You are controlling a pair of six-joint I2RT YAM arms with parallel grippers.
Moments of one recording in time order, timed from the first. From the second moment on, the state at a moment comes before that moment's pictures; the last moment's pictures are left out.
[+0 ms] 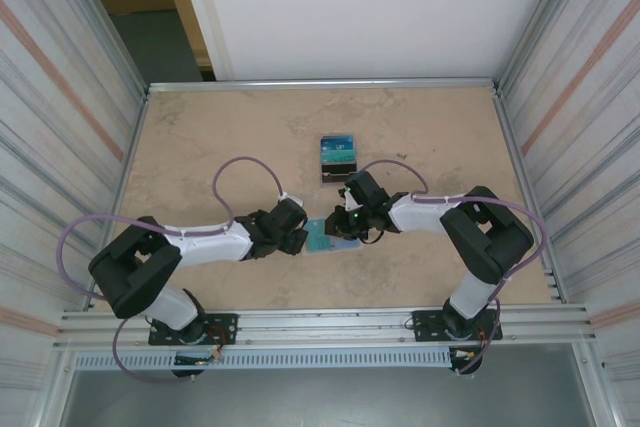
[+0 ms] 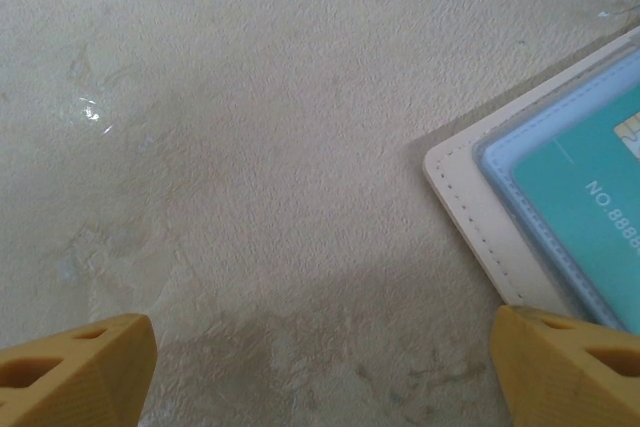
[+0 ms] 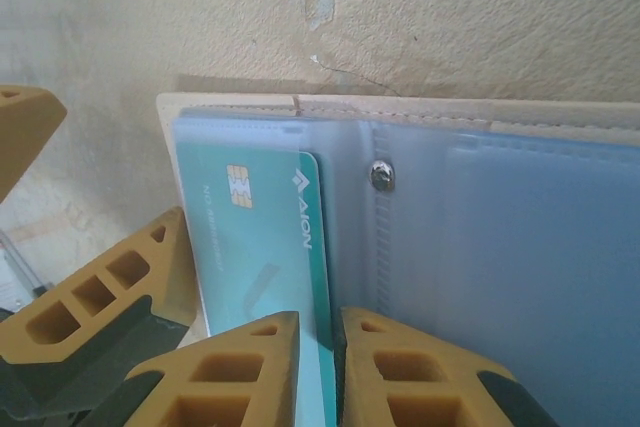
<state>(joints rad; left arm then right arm) -0.87 1.50 0.64 -0.21 -0.37 -0.30 0.70 1.70 0.77 -0.05 -0.47 0.84</state>
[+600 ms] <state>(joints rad) -0.87 1.51 0.65 -0.22 -0.37 -0.30 0.66 1.72 0.69 0.16 -0.62 0.91</state>
